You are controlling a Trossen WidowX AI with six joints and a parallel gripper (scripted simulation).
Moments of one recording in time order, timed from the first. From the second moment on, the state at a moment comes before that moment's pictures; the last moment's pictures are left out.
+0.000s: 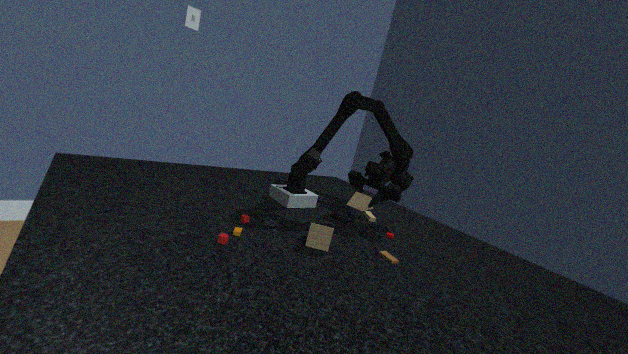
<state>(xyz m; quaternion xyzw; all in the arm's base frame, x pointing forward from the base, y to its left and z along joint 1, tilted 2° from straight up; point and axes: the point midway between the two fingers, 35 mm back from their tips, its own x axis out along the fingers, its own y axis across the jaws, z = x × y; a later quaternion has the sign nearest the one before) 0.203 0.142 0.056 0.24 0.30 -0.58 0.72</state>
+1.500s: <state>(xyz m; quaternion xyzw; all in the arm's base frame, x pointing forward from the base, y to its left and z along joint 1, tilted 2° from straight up) 0.200 0.129 0.085 -0.04 0.59 -0.36 0.72</state>
